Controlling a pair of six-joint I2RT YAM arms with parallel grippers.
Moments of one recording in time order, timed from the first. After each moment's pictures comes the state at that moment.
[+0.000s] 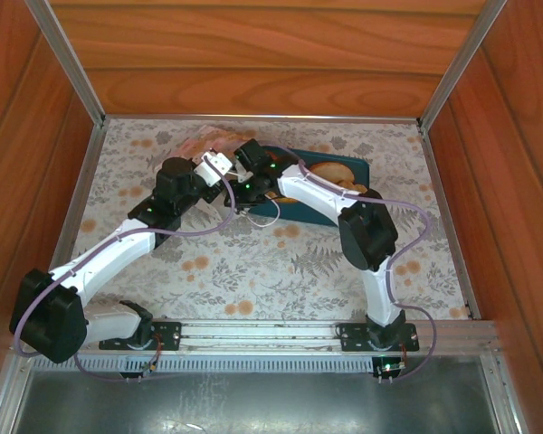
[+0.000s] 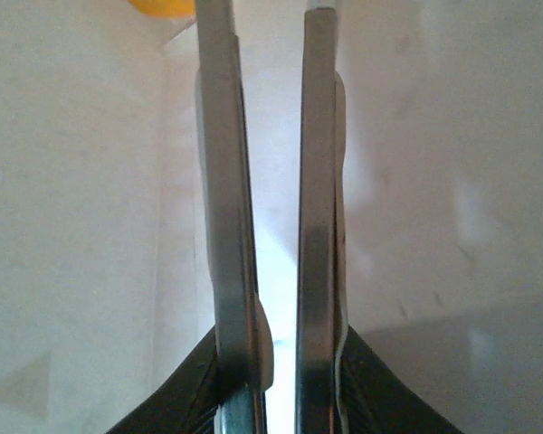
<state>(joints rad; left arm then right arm) -0.53 1.23 0.82 0.12 -0.02 0.46 0.78 2.06 1.71 -0.67 -0.36 0.52</state>
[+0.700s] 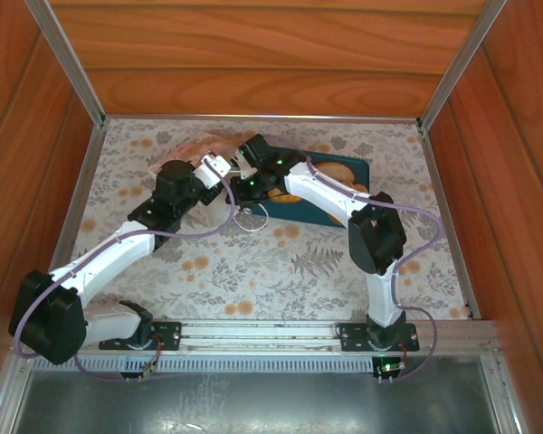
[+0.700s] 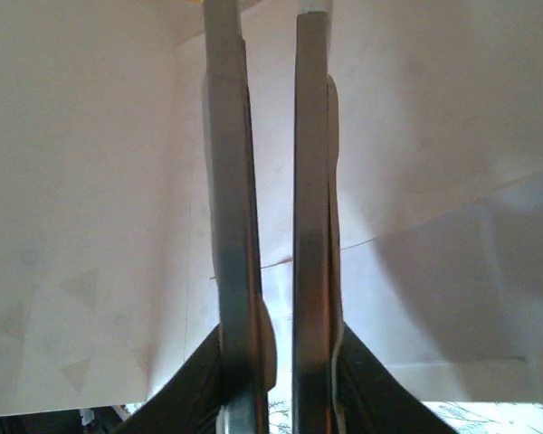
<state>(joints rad) -0.53 1.22 0.80 0.12 -0.06 0.48 0.79 2.02 1.72 -0.71 -0.41 0.47</state>
